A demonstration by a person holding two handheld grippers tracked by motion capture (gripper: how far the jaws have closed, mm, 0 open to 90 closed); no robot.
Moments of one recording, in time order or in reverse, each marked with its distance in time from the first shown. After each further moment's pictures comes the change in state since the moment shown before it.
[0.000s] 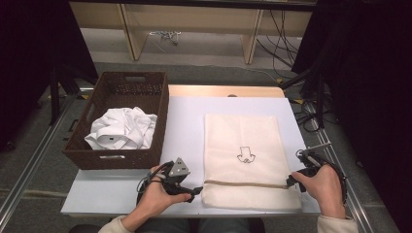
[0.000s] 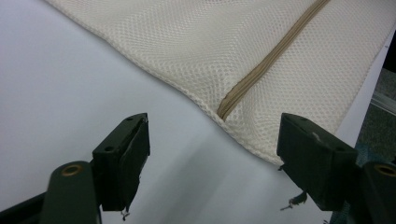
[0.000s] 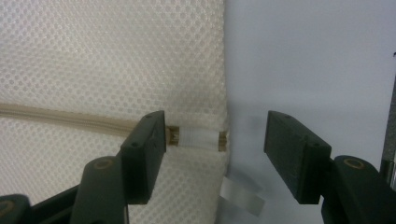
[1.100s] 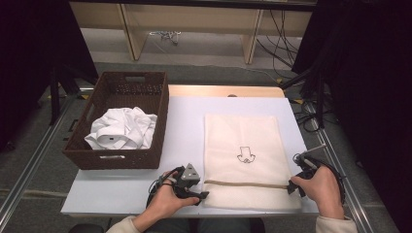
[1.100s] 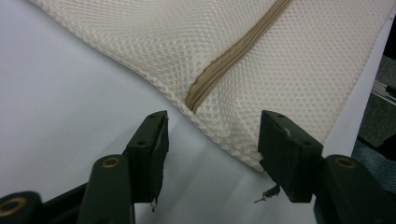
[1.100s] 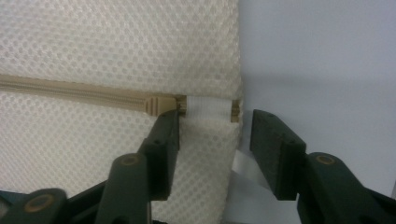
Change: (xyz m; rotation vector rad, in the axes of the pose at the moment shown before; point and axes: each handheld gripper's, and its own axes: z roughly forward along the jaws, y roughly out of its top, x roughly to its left) left arm -0.013 -0.004 0.033 0.086 -0.062 0.019; right arm 0.000 -0.004 0.007 0.123 -0.016 -0.055
